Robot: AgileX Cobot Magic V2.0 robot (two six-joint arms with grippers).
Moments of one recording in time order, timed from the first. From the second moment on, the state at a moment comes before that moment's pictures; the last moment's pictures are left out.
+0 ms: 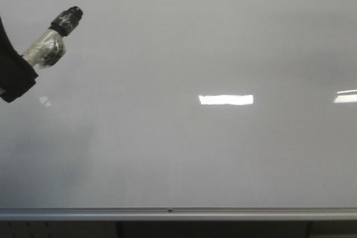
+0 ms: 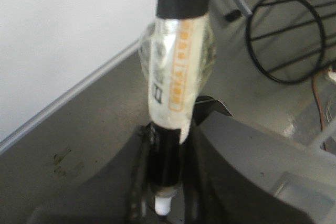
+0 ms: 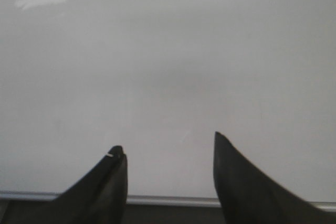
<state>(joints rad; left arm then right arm) -0.19 1.38 -0.96 -0.63 1.07 0.82 0.06 0.60 -0.66 0.13 0.59 0.07</state>
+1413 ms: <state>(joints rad) -0.51 1.38 -1.06 -0.70 1.22 1.02 0.28 1.38 -0.98 1.25 1.20 -0.87</state>
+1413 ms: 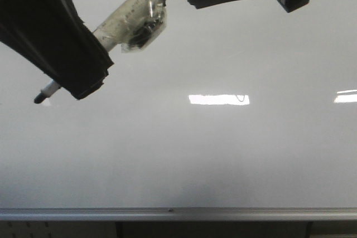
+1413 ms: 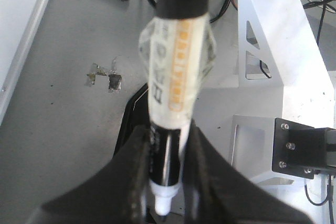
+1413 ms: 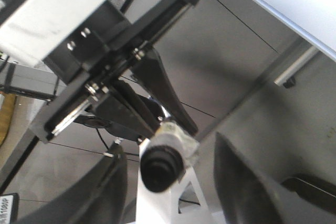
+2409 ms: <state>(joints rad) -0.51 1.39 -1.06 -0.70 1.21 1.02 0.34 1.44 -0.98 1.28 1.18 -0.88</state>
